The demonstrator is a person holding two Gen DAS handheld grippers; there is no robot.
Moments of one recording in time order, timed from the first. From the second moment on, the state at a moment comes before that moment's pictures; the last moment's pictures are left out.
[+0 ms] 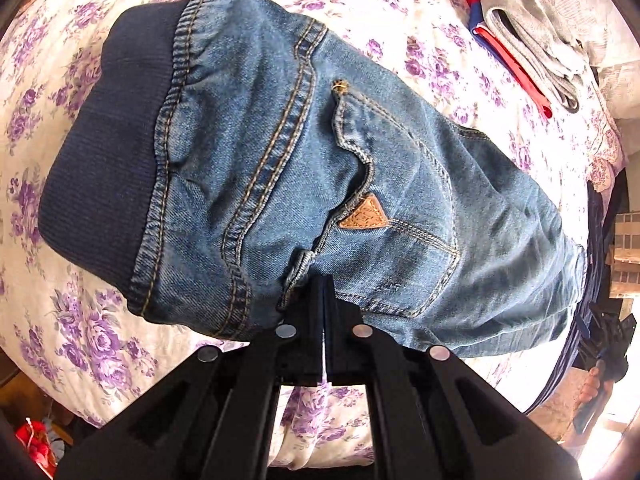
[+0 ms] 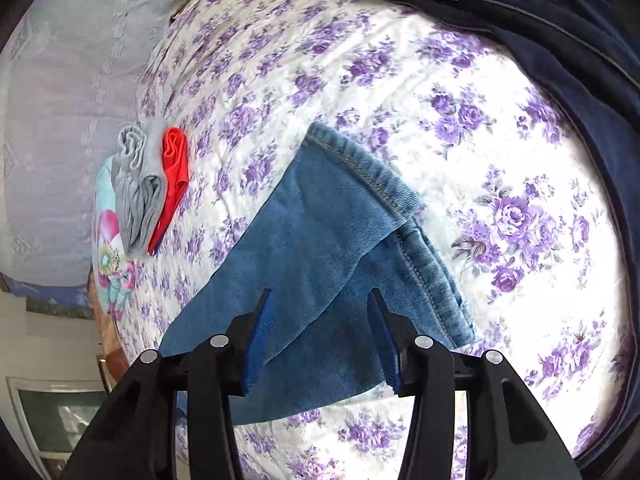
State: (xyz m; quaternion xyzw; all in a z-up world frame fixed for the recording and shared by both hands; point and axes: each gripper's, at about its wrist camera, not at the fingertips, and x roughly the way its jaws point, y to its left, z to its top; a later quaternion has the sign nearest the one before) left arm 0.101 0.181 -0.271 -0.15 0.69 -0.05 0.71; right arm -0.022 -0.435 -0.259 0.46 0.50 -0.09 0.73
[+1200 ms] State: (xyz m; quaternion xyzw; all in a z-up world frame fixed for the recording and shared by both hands) left arm 0.085 0.128 -0.182 -0.01 0.63 -0.24 0.74; right arm -0.055 -0.414 -0.193 0.18 0.60 -0.19 0.76
